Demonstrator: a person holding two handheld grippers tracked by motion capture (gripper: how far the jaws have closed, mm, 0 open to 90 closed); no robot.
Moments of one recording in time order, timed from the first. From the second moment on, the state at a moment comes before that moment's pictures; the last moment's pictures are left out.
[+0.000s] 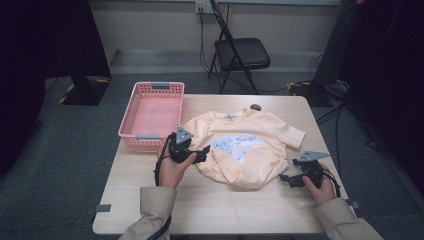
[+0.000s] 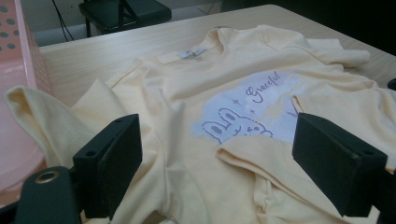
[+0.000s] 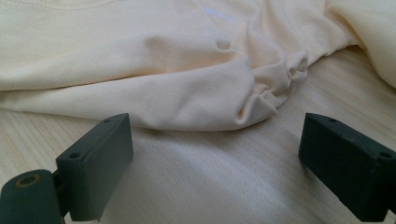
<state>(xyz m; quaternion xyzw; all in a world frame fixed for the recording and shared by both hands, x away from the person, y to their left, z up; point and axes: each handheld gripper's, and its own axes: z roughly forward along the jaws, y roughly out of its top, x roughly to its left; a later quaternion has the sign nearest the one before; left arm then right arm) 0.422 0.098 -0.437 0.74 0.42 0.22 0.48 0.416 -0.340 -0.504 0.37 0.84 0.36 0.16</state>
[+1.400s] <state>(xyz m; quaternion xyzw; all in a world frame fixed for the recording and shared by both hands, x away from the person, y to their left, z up) 0.395 0.092 -0.514 0.80 0.38 0.19 0.41 0.415 -0.340 -0.504 0.37 0.84 0.36 0.16</state>
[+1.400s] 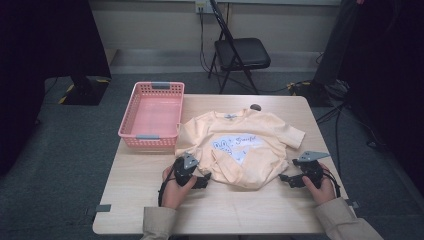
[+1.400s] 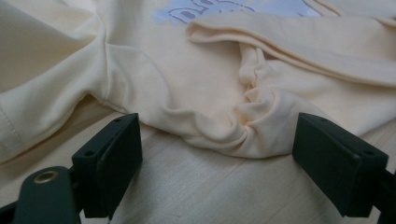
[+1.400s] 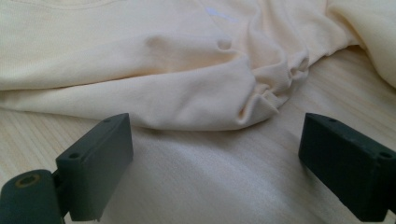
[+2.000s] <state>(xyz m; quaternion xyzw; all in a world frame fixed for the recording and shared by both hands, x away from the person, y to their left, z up) 0.395 0.091 -0.517 0.81 0.36 0.19 0.42 0.414 -0.336 -0.504 0.37 0.84 0.36 0.16</state>
